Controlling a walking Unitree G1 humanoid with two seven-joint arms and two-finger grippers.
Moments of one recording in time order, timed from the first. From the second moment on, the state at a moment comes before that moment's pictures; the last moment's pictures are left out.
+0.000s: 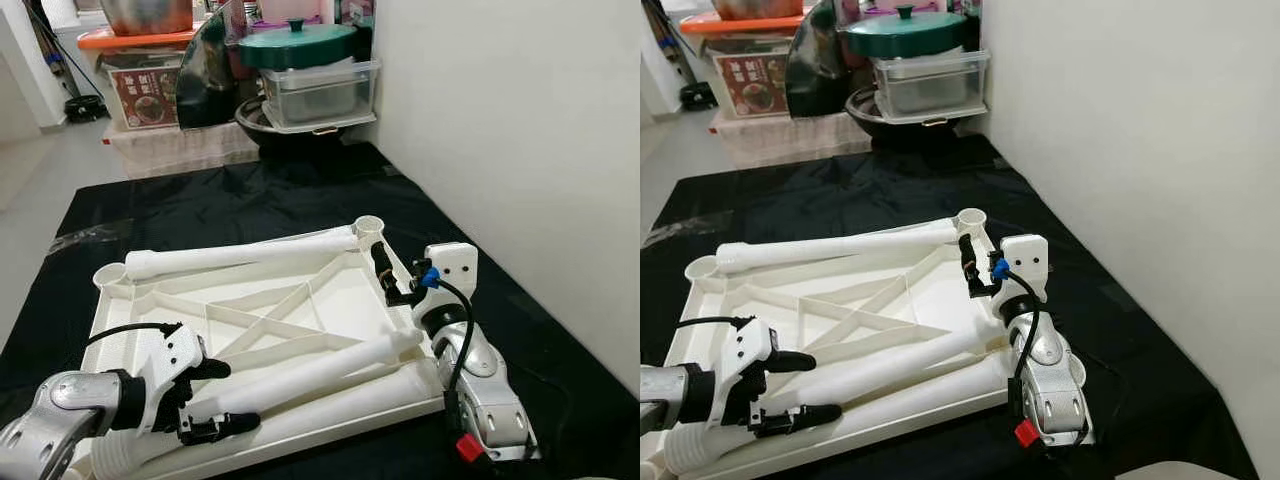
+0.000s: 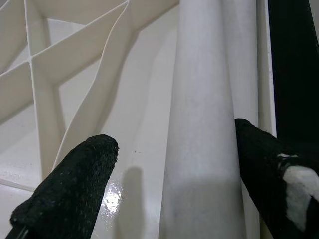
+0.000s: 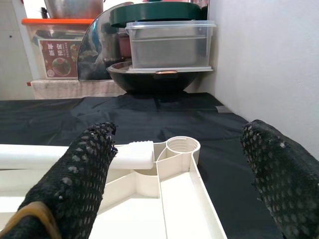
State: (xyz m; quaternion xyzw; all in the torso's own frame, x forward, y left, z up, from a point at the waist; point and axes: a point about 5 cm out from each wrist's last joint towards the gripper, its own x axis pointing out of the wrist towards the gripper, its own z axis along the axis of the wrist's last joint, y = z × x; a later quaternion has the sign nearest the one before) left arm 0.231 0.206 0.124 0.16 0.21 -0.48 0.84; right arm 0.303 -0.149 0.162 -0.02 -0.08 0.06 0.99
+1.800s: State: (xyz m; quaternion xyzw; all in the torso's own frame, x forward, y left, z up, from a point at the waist) left arm 0.275 0.212 0.157 0.10 0.10 -0.35 0.93; right arm 0.320 -0.160 0.178 0.19 -0.06 0.04 0.98
